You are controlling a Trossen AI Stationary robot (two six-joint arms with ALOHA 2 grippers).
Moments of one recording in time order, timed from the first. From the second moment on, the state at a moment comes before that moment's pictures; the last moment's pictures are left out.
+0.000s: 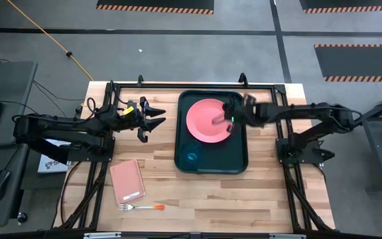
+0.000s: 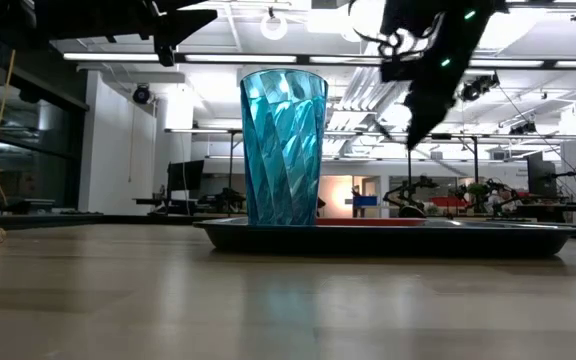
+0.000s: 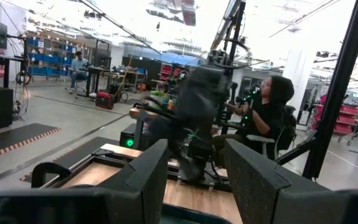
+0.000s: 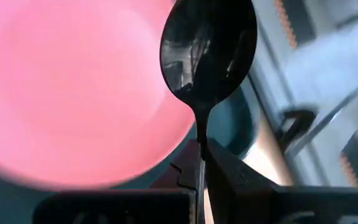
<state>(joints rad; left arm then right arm) 0.15 0.88 0.39 0.71 0.01 -0.18 -0.17 1.37 1.00 -0.77 0.55 0.09</state>
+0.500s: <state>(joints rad) 0.15 0.88 0.39 0.70 0.01 -0.18 -0.51 1.70 1.17 -0.35 0.35 -0.38</state>
